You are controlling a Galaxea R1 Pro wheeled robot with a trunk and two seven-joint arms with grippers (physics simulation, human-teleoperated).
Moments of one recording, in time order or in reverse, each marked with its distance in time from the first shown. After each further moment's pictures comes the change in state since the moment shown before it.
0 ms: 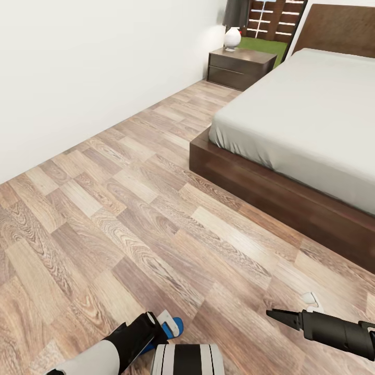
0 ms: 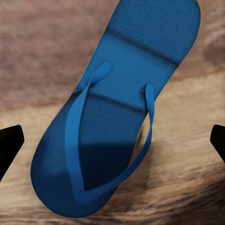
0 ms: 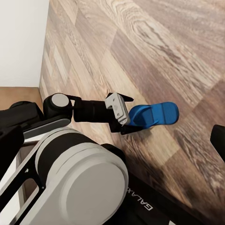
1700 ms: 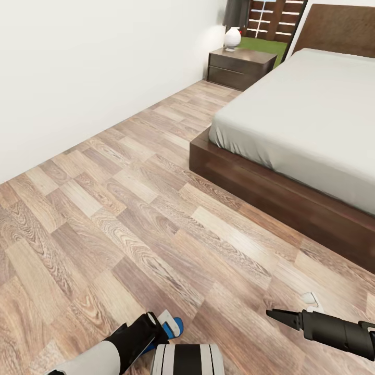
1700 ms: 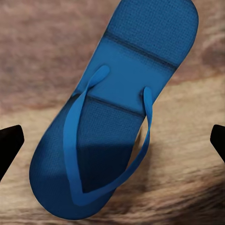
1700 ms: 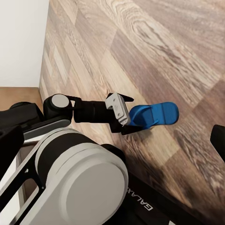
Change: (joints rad) left arm 0.003 -0.005 0.004 -0.001 0.002 -0.002 0.013; right arm 0.000 0.000 0.000 0.000 0.000 0.000 0.000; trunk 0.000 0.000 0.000
